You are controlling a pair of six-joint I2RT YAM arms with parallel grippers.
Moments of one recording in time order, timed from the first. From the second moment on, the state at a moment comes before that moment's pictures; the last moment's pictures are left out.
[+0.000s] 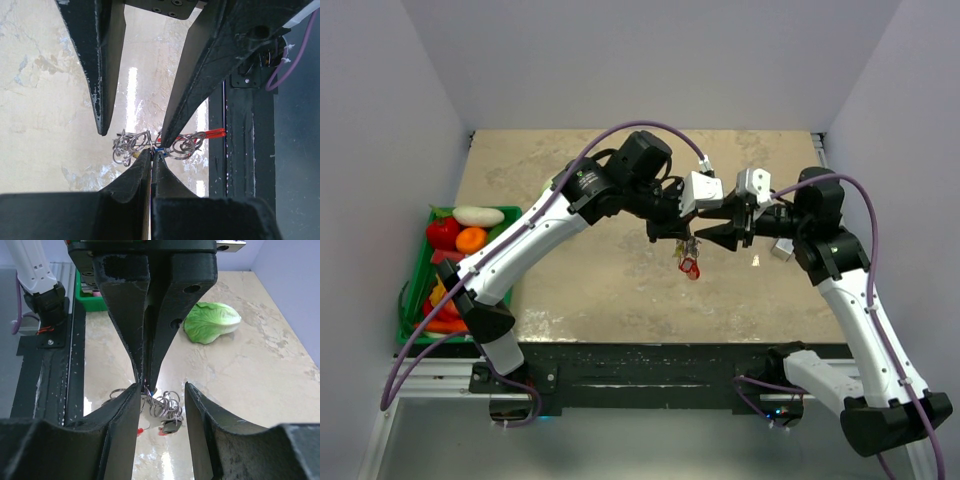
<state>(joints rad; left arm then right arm) -0.91 1.72 2.04 -1.05 0.49 0.40 0.25 0.98 1.12 -0.42 -1.08 -0.38</state>
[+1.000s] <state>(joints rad) -0.91 1.72 2.04 -1.06 0.50 0.40 0.27 0.99 1.11 -0.43 -1.08 -0.46</state>
